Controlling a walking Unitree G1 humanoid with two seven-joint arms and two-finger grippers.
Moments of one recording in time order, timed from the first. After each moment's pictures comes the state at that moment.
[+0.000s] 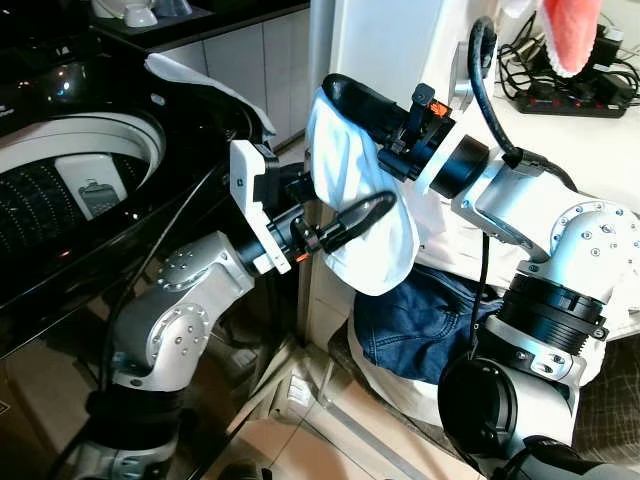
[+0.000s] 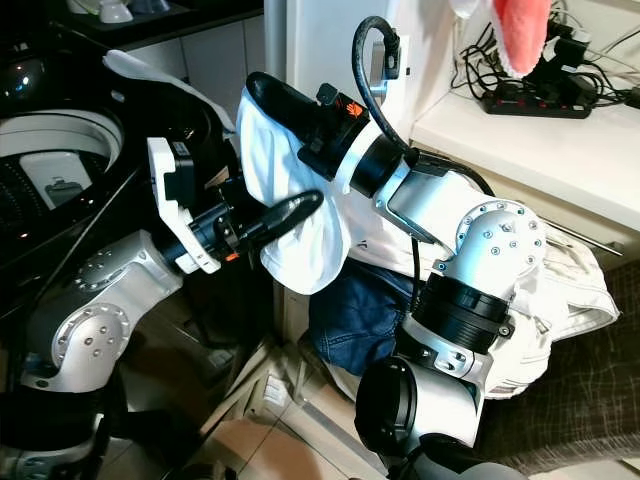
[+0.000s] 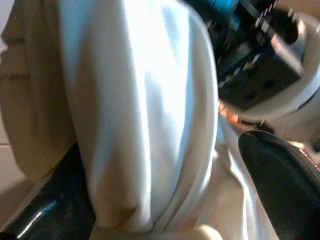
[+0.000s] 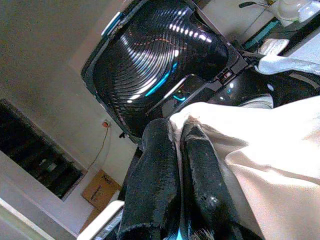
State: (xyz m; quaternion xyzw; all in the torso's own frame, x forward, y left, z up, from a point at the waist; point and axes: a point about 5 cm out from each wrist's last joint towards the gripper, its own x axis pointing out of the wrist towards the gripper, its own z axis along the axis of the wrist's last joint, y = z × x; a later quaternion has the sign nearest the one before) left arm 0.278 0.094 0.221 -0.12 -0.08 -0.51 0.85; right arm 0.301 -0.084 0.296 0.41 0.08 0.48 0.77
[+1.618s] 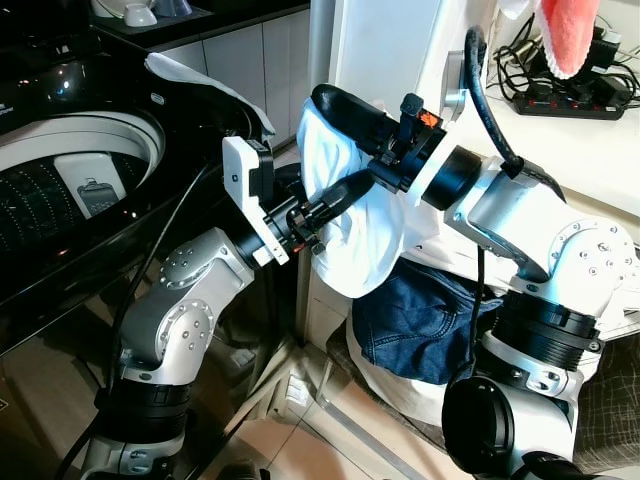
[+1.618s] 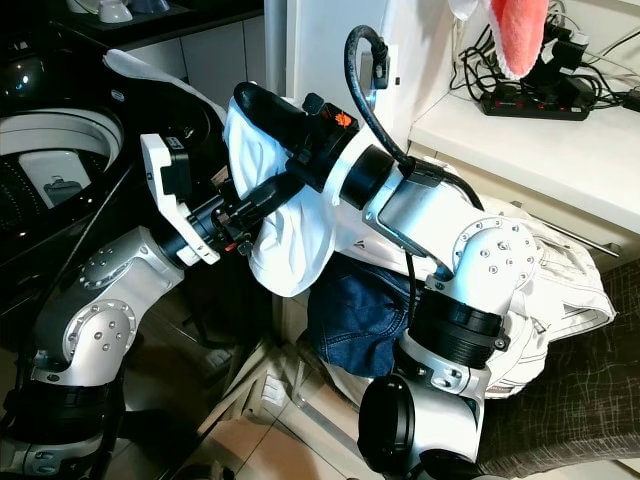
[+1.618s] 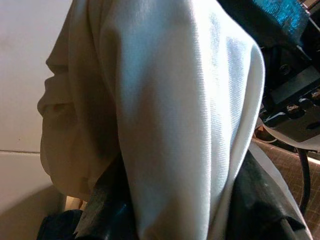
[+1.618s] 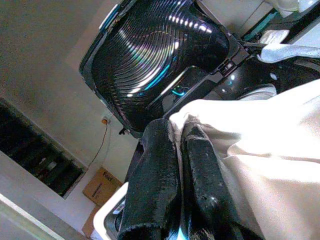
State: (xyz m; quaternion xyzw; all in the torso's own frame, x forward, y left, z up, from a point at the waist) left arm 0.287 0.095 0.221 -0.14 -0.10 -0.48 0.86; right arm 0.290 -0.075 0.292 0.41 0.09 0.47 0.77
